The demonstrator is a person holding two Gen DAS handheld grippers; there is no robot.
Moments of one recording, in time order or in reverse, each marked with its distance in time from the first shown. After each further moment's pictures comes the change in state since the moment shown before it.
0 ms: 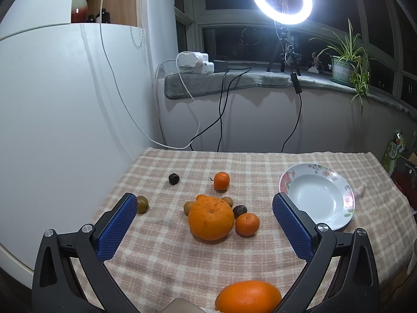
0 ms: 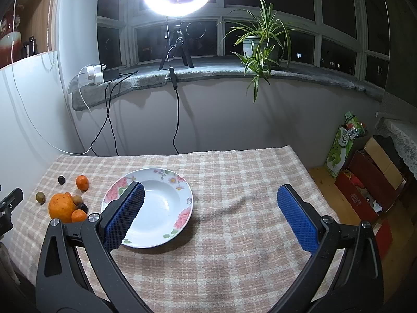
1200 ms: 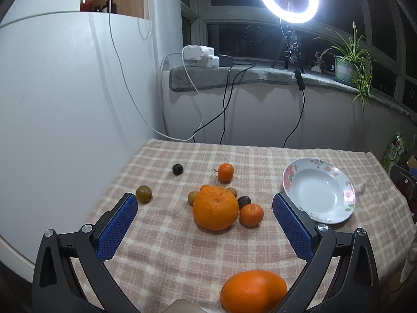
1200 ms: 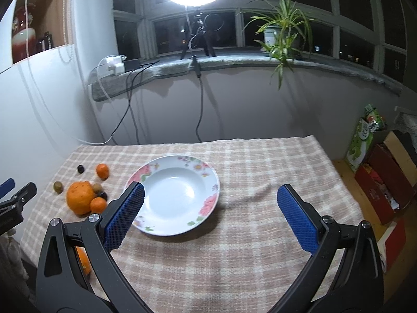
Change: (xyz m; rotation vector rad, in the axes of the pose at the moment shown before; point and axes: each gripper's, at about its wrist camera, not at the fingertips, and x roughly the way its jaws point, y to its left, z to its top) left arm -0.003 0.011 -0.013 -0.028 0.026 -0.007; right arm 0.003 0.012 -0.013 -0.001 0.054 0.142
